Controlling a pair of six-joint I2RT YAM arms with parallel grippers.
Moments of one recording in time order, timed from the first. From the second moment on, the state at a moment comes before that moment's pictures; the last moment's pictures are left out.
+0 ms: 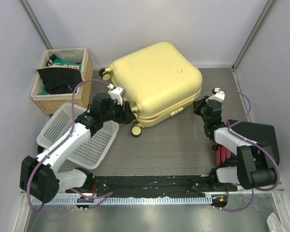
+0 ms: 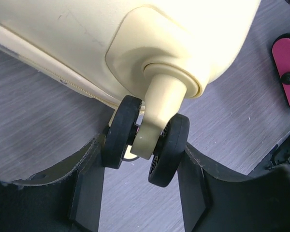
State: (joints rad) left arm -0.48 1.18 0.89 -0.27 0.26 -0.27; right arm 0.15 1.32 0.53 0.48 0.15 0.50
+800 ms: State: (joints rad) left arm -0.06 1.45 1.30 -0.27 0.17 -0.35; right arm 0.04 1.00 0.28 0.49 0.24 0.53
